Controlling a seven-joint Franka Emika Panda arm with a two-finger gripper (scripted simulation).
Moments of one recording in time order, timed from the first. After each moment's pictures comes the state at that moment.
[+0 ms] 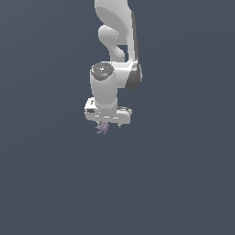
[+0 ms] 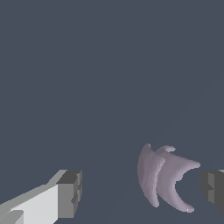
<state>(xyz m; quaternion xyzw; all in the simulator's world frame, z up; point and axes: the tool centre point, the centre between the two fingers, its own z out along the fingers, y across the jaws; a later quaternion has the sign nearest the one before) -0.033 -0.040 0.132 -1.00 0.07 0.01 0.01</state>
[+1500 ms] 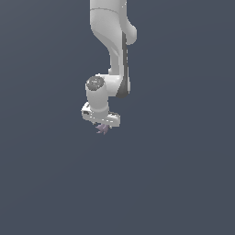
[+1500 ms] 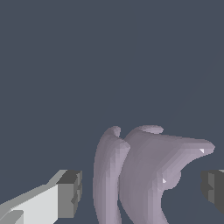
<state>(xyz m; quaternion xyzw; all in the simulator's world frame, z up) -0.084 -0.085 0.050 -0.99 0.13 0.00 0.00</state>
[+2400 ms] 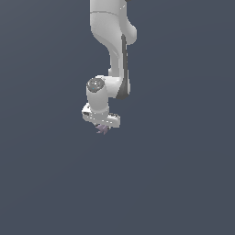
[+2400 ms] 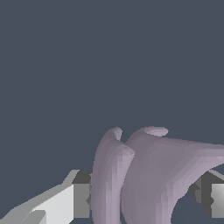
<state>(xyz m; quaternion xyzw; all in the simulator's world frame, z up) -0.083 -0.085 0.043 -0.99 0.13 0.00 0.00</state>
